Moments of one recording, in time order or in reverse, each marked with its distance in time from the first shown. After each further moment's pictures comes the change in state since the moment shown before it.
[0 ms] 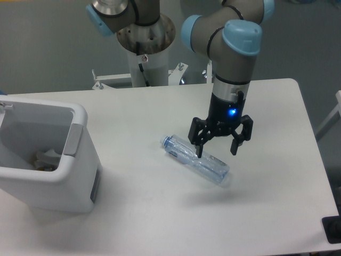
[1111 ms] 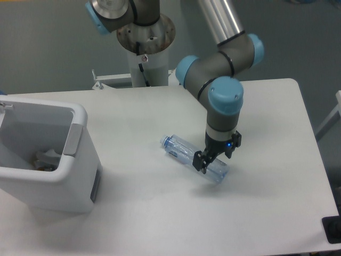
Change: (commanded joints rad) arm -0.129 -0.230 0.026 0.008 0.402 -0.413
